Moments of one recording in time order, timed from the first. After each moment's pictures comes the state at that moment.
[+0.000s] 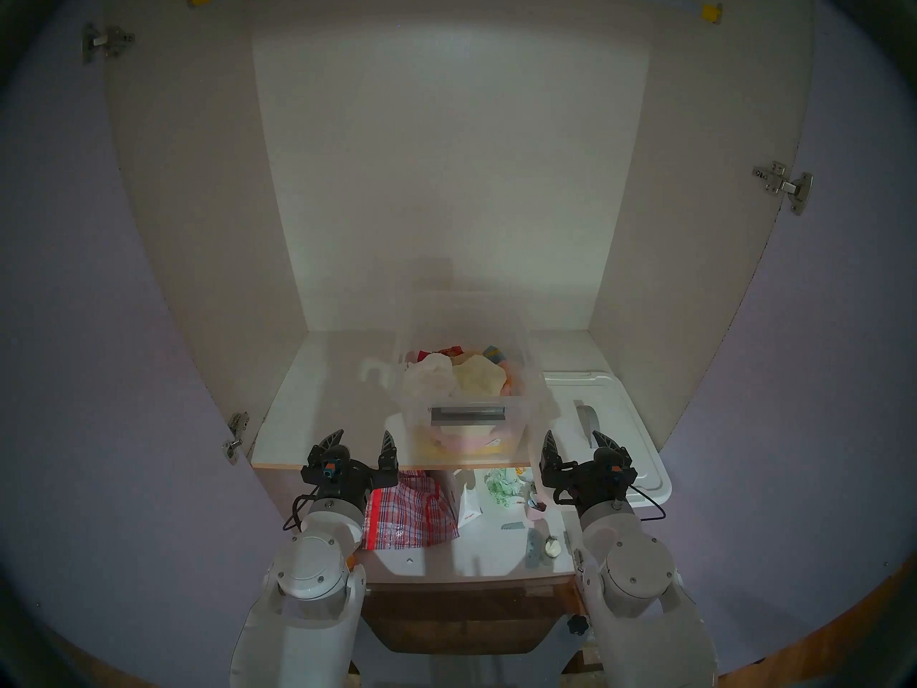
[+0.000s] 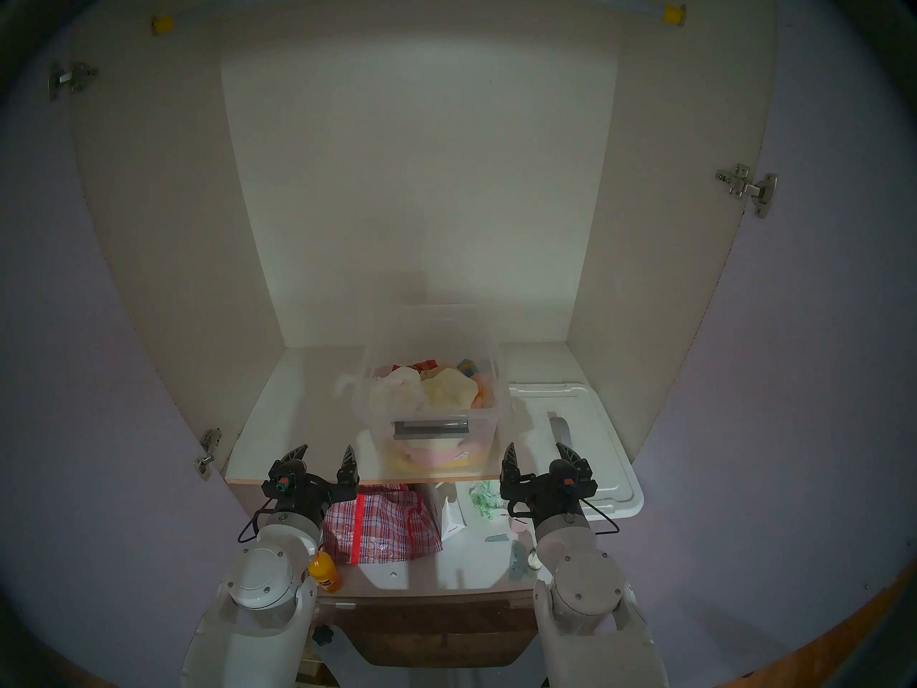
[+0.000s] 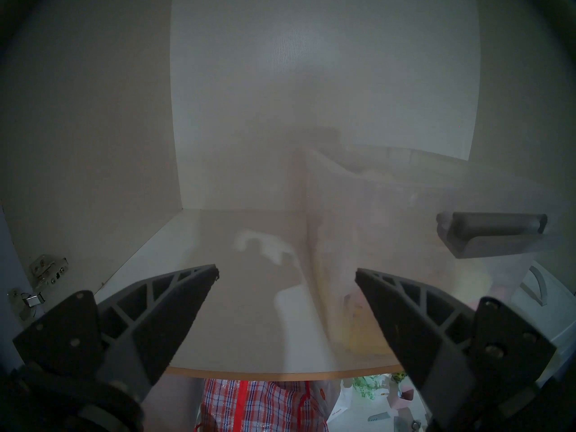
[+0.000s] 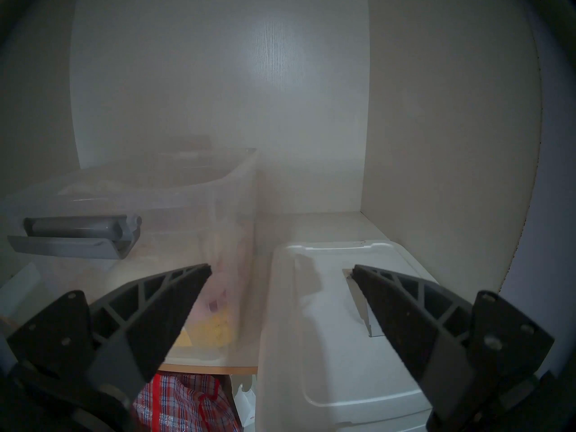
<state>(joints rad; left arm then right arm) 1.91 -1.56 -1.54 -1.78 0.00 0.00 0.03 -1.92 -1.57 1.53 -1.78 0.01 -0.03 -0.02</state>
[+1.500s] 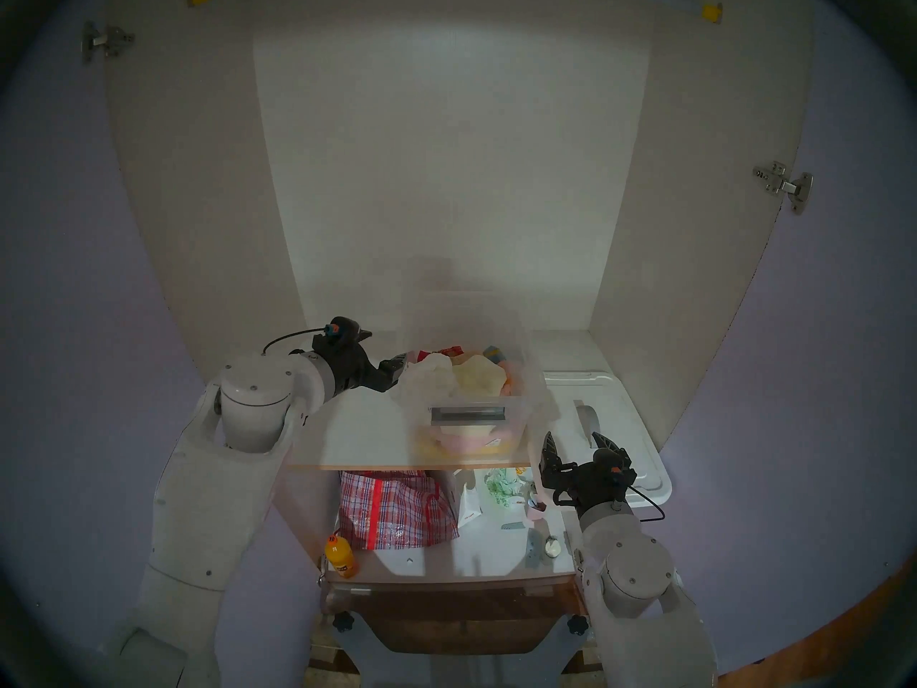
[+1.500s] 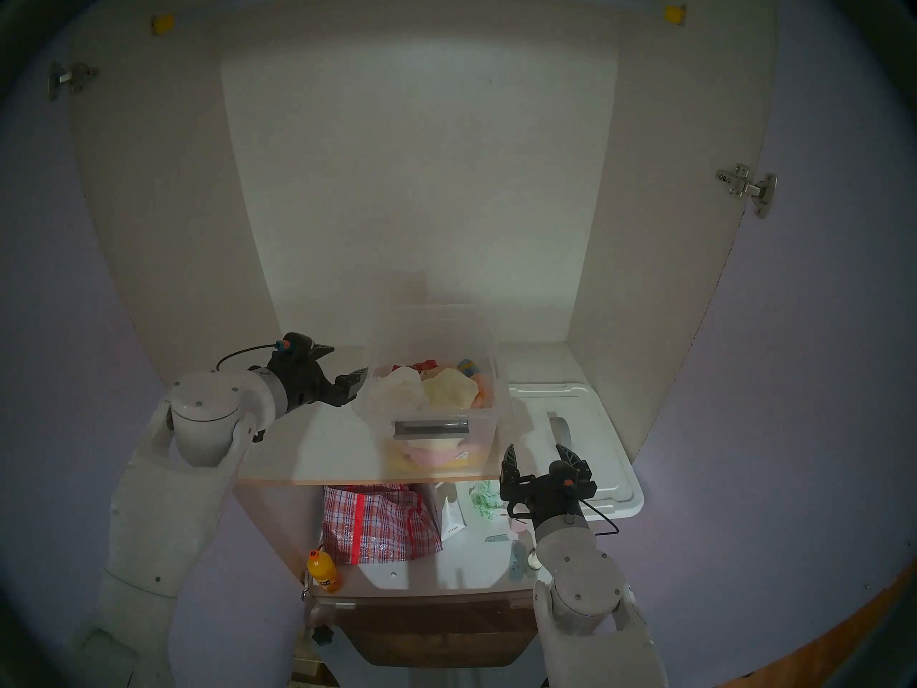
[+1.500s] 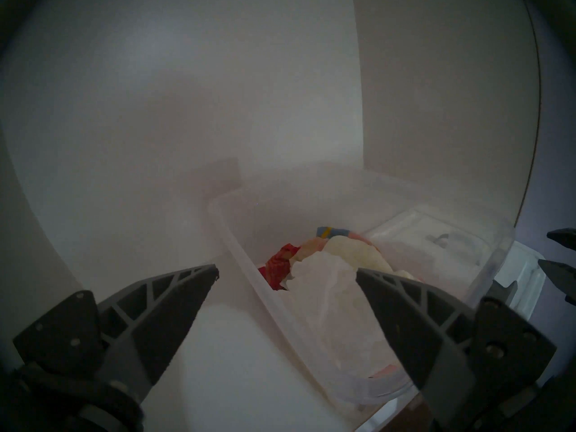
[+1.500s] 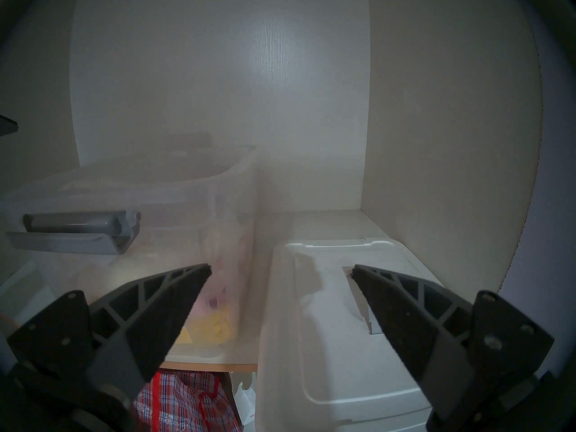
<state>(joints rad) 1.35 -1.20 -1.49 -1.67 -0.07 0.53 -0.56 -1.92 -1.57 1.53 -1.78 0.01 -0.03 -0.02</state>
